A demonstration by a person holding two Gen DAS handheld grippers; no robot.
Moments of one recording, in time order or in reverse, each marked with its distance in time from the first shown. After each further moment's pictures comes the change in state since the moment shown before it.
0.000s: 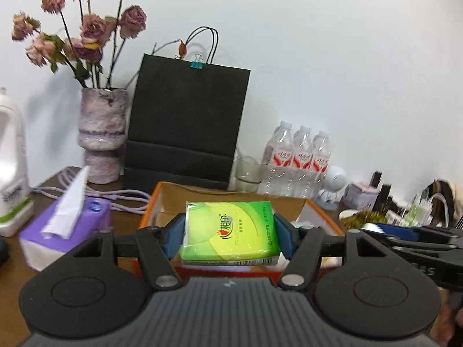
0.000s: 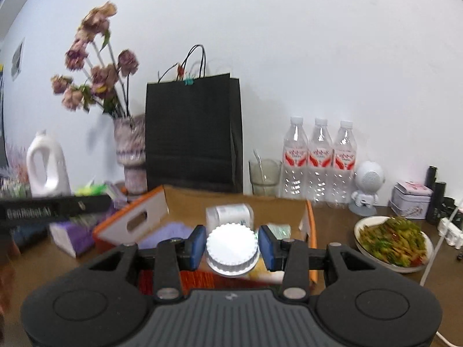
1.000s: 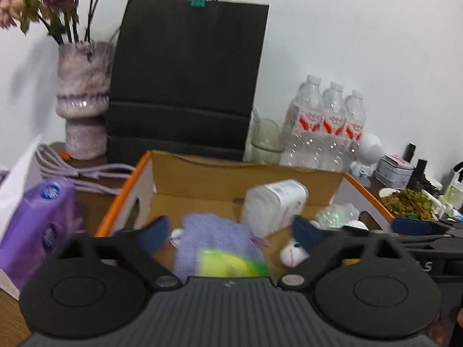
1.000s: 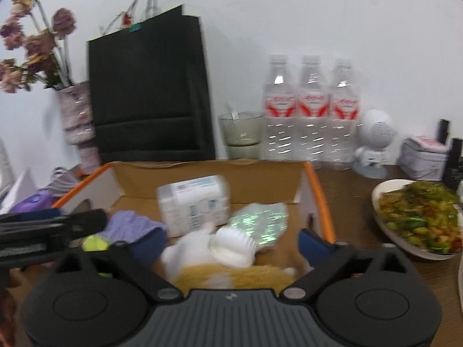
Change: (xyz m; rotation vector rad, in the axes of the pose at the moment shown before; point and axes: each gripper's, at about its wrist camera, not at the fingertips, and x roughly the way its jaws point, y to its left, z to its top) left arm 0.110 0.009 -0.012 0.034 0.118 0.074; right arm 0.120 -0.030 -0.012 0.091 0.167 -0.090
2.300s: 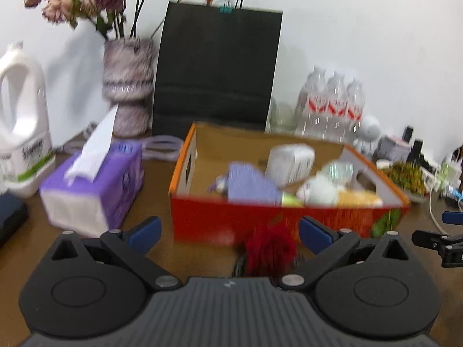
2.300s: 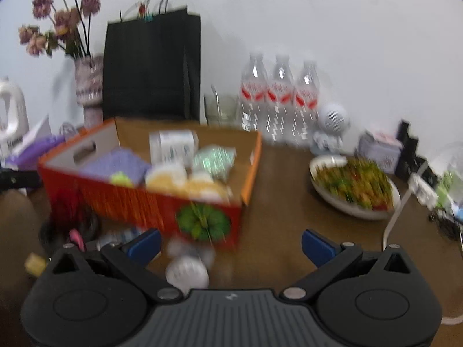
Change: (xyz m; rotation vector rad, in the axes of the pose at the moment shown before) left arm -0.097 0.026 -0.044 0.003 0.080 0.046; right arm -0.104 -0.040 -0.064 -0.123 0.068 -0.056
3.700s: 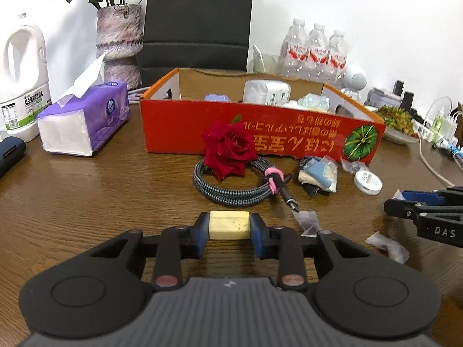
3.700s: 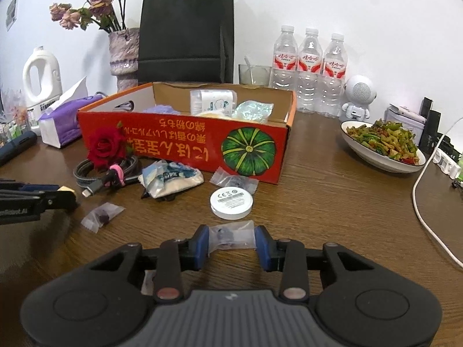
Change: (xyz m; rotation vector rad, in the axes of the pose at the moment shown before) left arm -0.020 -0.043 -0.075 0.024 0.077 0.023; right arm -0.012 0.023 -0.053 -0.031 0.027 0.109
